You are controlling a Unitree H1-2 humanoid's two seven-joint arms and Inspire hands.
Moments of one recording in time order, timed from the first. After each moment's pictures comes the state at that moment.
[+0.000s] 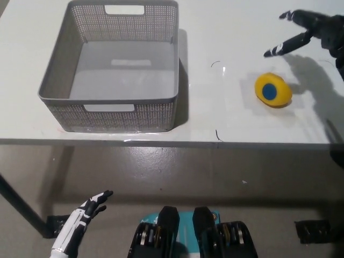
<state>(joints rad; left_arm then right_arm) 0.05 0.24 -0.06 0.09 0.01 -0.18 -0.17 -1.29 -0.39 0.50 1.13 -0.59 0.10 0.42</state>
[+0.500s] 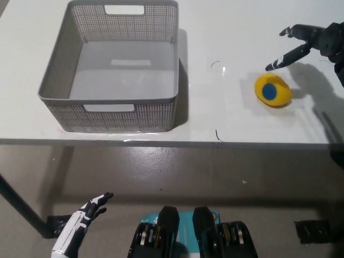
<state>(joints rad) 0.06 0.24 -0.06 0.09 0.01 -0.18 -0.17 -1.28 -0.39 0.52 1.17 -0.59 0.11 0.48</state>
